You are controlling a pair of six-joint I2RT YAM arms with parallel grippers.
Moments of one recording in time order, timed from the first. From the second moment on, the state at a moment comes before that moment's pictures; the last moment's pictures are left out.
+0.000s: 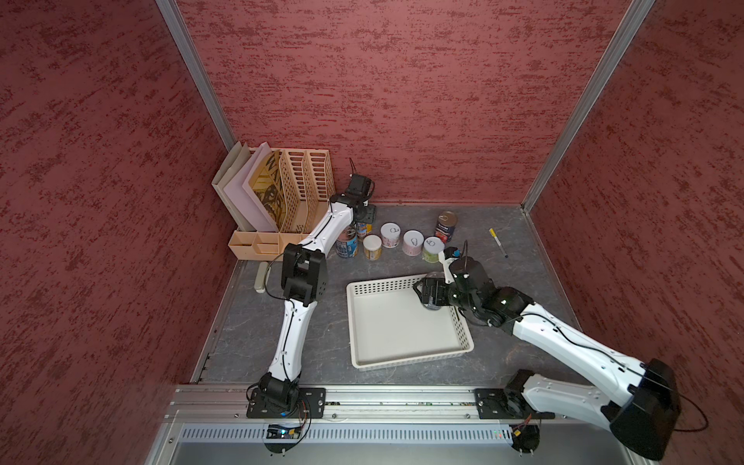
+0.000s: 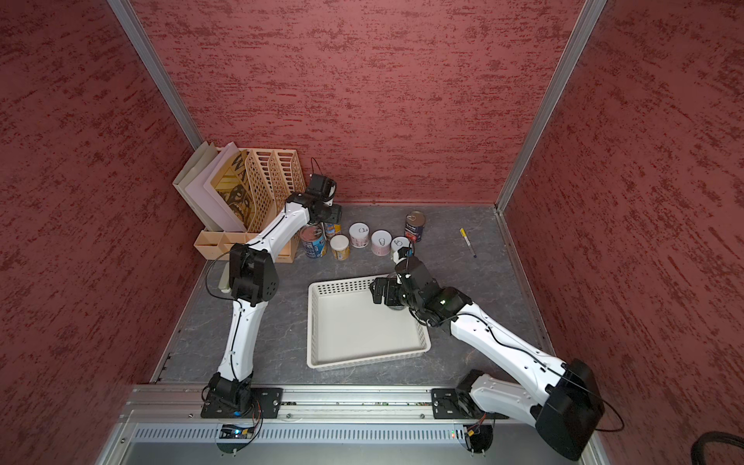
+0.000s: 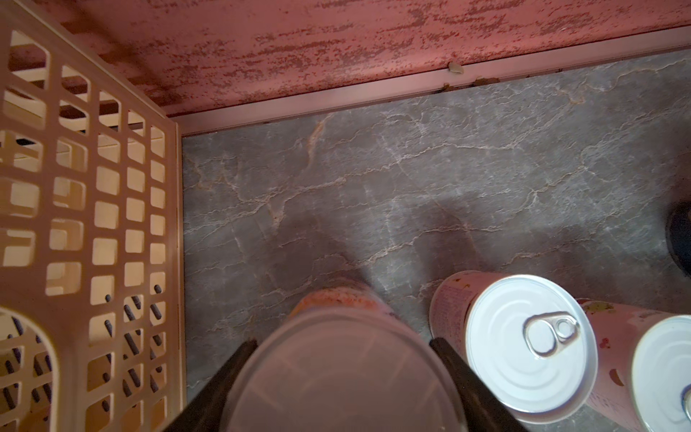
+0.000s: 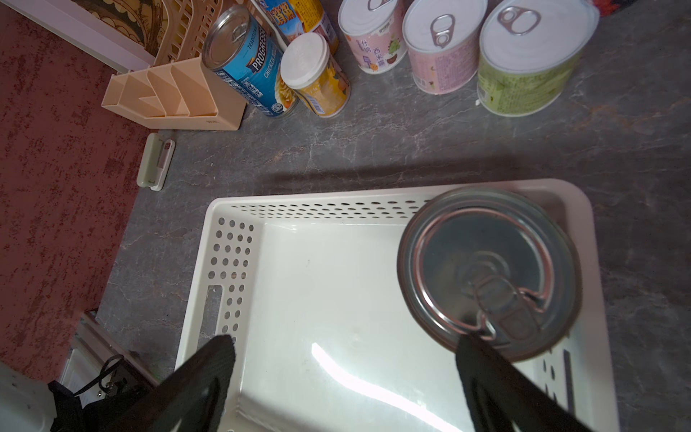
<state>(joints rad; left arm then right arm) -0.34 2.39 2.29 -0.83 -0.12 -0.13 0.70 1.13 0.87 -0.46 0.00 0.64</state>
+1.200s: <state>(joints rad) -0.56 1.85 2.14 -1.14 -0.34 -0.41 0.70 1.06 0.86 -0.46 0.08 0.64</state>
